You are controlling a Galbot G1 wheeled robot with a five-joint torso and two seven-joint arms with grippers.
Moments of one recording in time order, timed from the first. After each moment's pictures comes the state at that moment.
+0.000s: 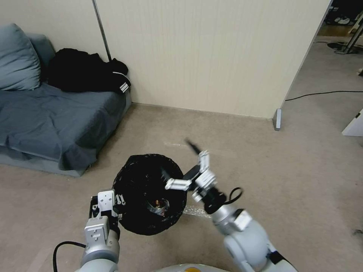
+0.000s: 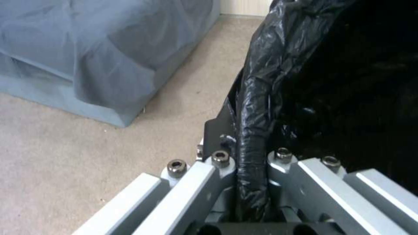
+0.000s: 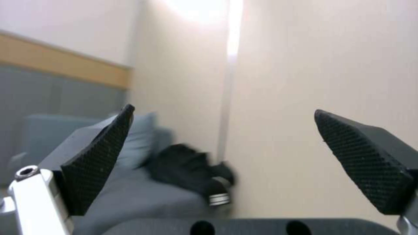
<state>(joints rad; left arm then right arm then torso) 1.85 -1.55 -0.45 -2.42 0.05 0.45 -0.29 -1.44 1.32 0.14 2.19 0.05 0.36 -0.11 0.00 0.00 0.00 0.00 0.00</state>
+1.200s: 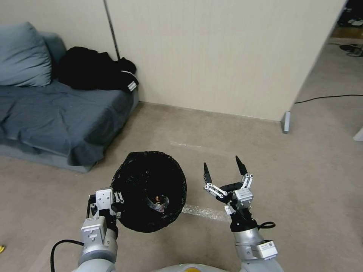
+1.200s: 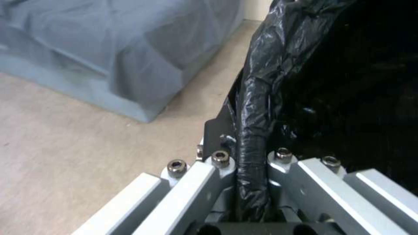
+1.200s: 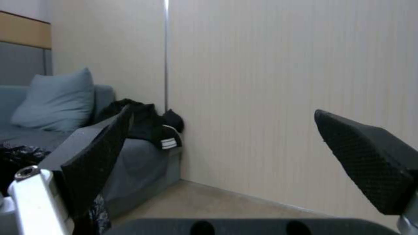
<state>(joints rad) 1.85 -1.53 -0.47 -2.43 0.01 0.42 -0.29 -1.69 1.39 0.25 2.11 -0.05 0.47 0.08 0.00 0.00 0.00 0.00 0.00</state>
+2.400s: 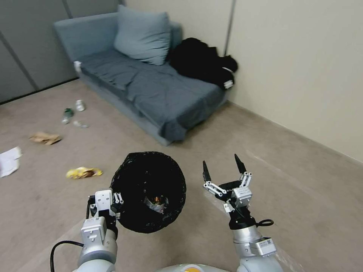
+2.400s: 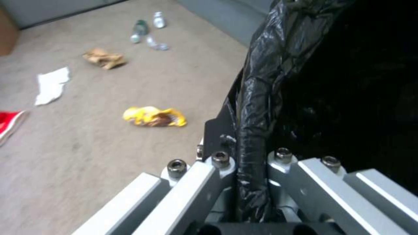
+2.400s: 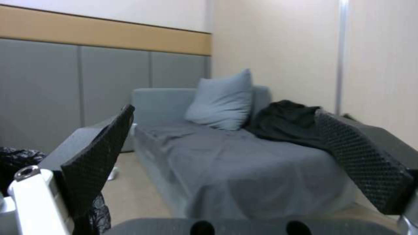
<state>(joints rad) 1.86 -1.54 -0.47 -2.43 0.01 0.42 -0.29 -1.67 1.40 0.24 2.09 -0.04 0.47 0.08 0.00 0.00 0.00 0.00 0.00</state>
